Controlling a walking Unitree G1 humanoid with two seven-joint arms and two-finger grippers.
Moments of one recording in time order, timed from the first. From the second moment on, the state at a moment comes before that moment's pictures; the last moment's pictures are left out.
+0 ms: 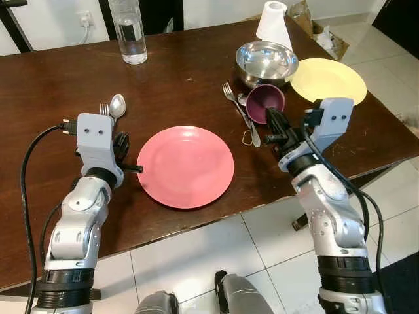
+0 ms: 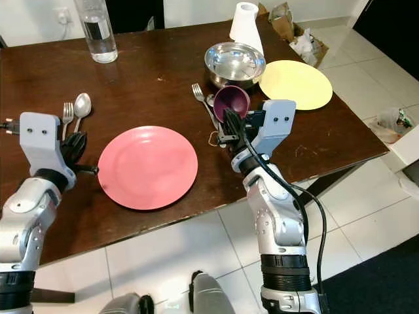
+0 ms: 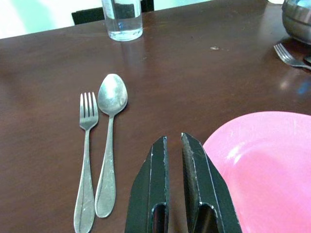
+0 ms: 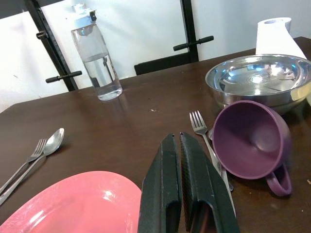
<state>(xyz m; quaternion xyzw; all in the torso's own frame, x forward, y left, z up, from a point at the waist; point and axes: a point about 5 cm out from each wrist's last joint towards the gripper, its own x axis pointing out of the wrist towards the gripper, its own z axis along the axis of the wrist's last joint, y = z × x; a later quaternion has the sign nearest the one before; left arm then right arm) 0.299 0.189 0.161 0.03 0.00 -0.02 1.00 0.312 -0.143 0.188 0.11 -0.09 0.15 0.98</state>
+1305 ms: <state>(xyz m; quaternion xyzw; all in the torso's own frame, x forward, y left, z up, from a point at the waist) 0.317 0.222 0.395 0.34 -0.41 0.11 0.84 0.313 -0.140 0.207 0.05 -0.14 0.14 0.98</state>
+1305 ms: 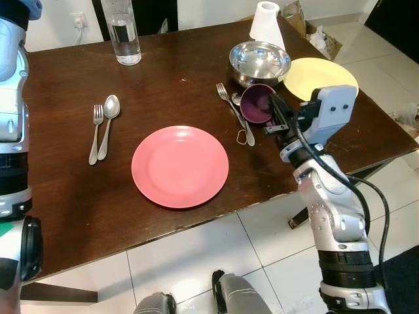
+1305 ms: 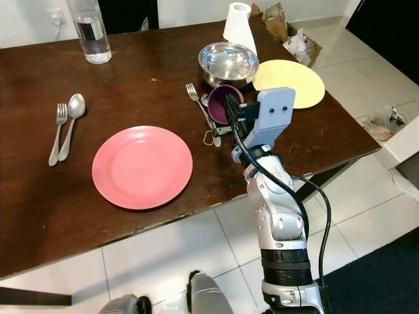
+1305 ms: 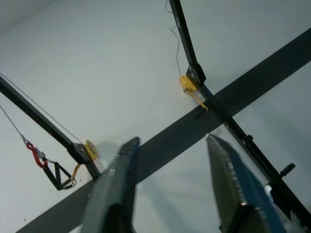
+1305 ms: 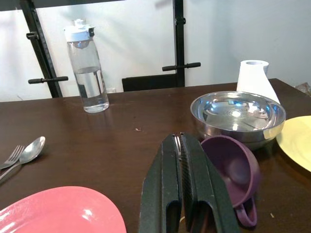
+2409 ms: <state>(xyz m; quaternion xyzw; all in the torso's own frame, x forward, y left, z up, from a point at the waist) 0.313 0.229 0.198 -0.05 0.02 -0.04 1.00 0.309 -0.133 0.167 0.06 -0.07 0.17 0.98</state>
